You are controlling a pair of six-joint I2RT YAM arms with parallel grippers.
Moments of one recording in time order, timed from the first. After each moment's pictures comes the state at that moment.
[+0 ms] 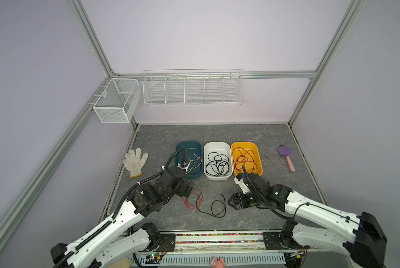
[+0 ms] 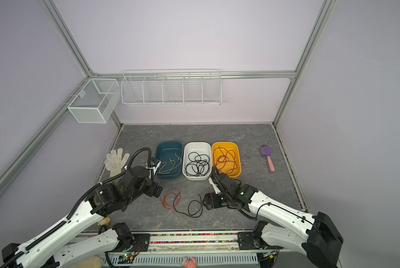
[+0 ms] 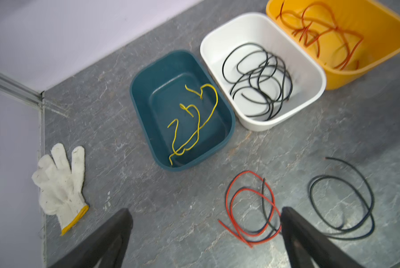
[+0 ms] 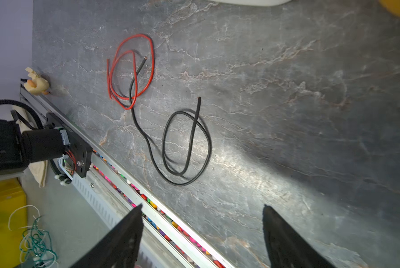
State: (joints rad) left arm -0.87 0.83 0.89 -0.79 -0.37 -0.11; right arm 0.88 1.09 0.66 -0.57 -0.22 0.64
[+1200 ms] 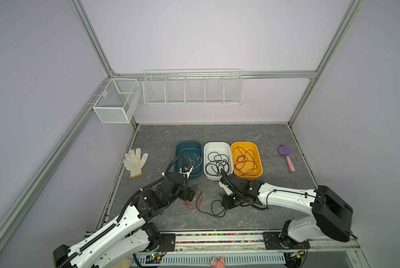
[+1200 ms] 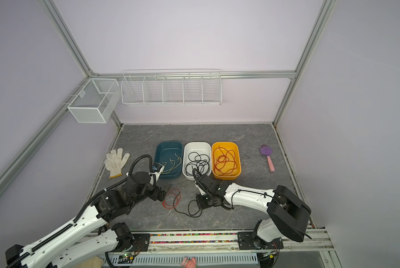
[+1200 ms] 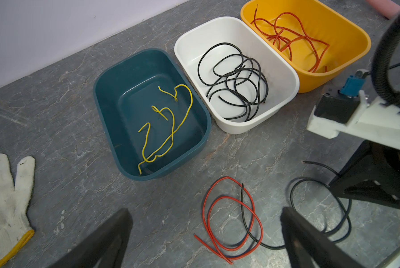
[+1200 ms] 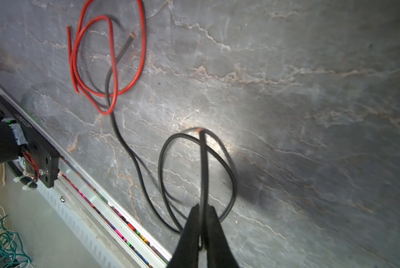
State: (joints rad) left arm -0.87 0.80 0.73 -0.62 -0.26 -0.13; right arm 0.98 1.46 0.76 -0.44 -0.22 0.63
